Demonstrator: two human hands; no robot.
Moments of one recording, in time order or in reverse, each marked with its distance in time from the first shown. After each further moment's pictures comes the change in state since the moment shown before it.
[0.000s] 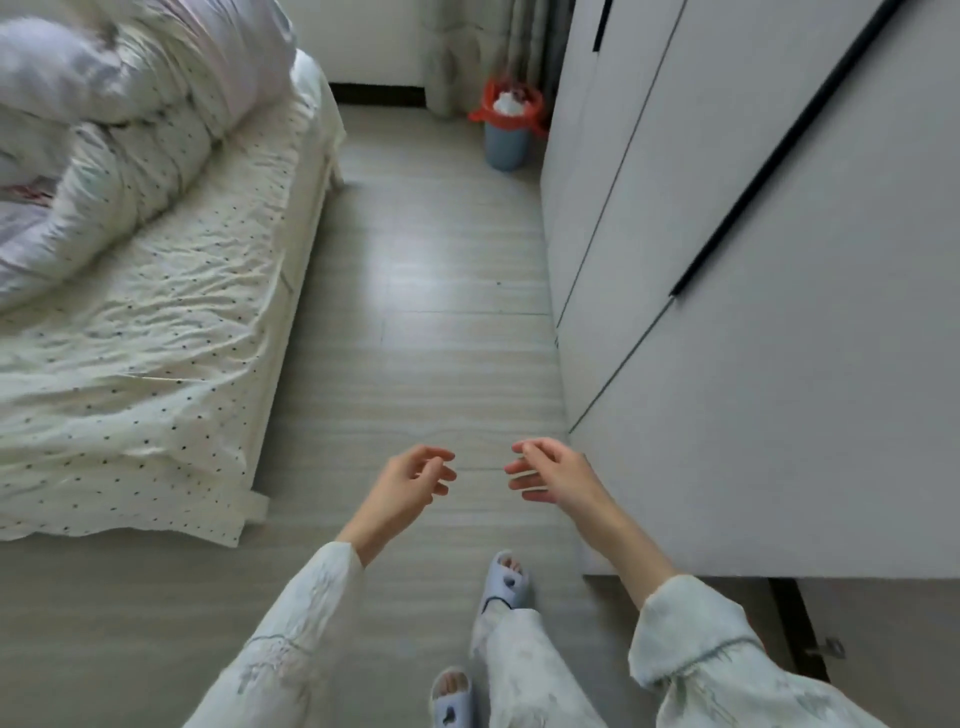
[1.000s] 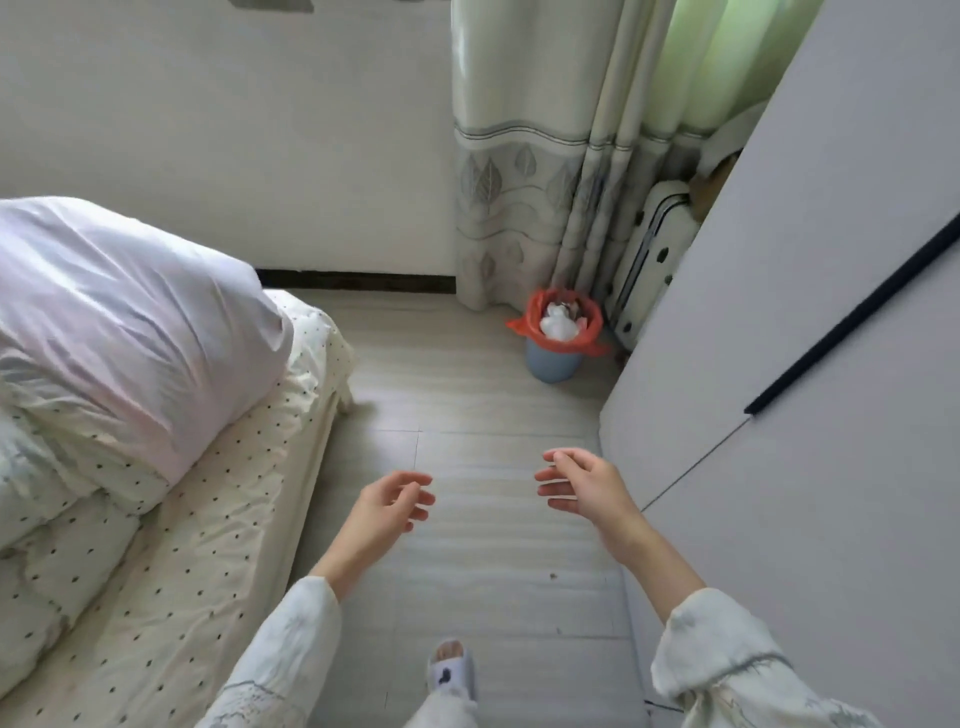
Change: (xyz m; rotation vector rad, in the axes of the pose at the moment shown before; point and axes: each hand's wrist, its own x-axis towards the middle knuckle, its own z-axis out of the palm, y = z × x) left_hand 0.709 0.382 -0.324 -0.077 0.134 0.068; right_hand 0.678 -0.565 -0.024 0.049 0.100 -0.143
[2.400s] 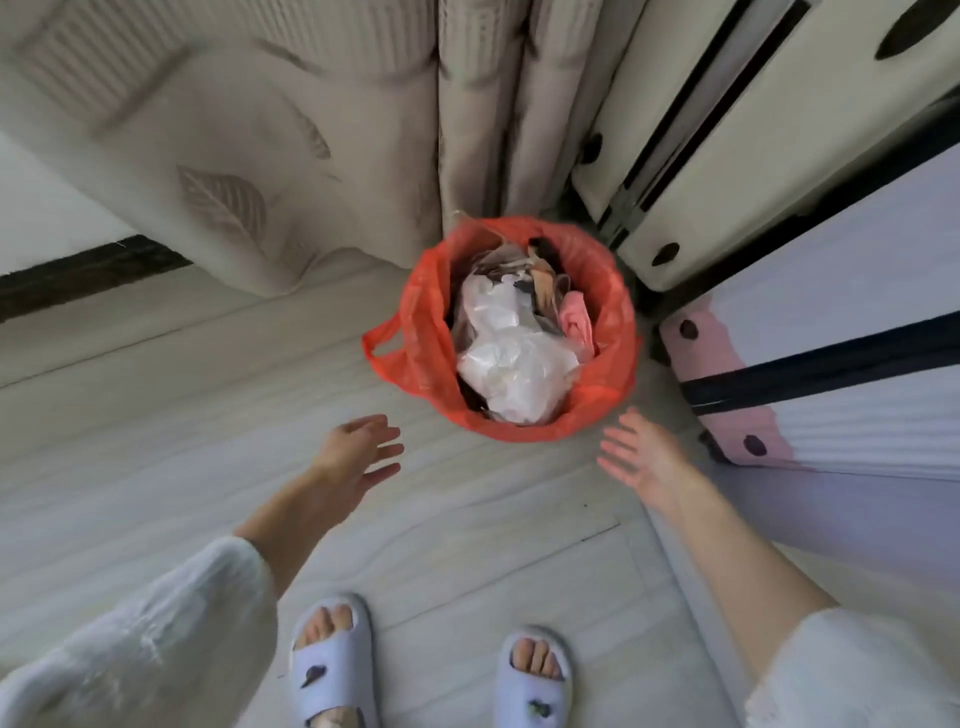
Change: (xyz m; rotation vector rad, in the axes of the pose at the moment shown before) left_hand 0.992 -0.071 0.267 -0.089 -0.184 -0.630; right_hand 0.910 0.151 -0.173 0.599 0.591 0.659
